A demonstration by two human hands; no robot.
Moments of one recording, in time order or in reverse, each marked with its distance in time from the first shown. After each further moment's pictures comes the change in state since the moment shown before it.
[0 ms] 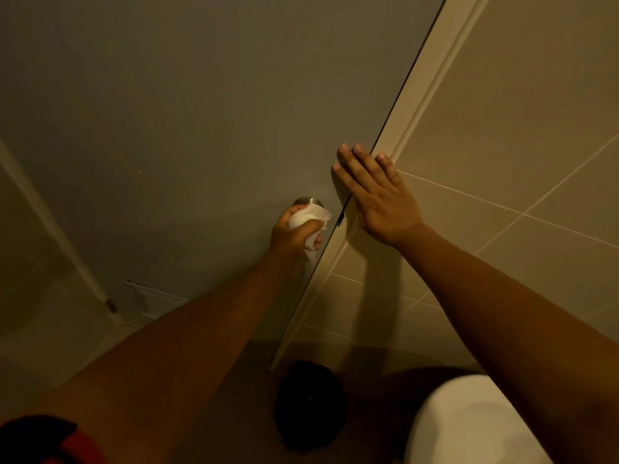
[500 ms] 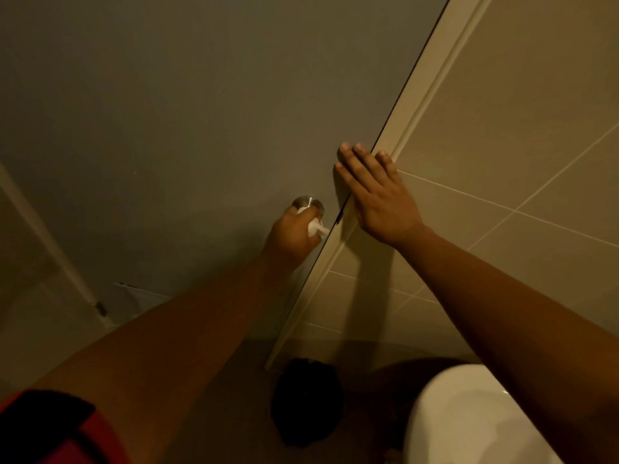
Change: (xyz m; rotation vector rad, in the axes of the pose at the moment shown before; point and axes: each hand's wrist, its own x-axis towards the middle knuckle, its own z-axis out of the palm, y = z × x) left_hand 0.006 0.002 -0.015 1.173 -0.043 0.627; right_hand 0.001 -0.005 -0.011 0.001 -0.055 0.045
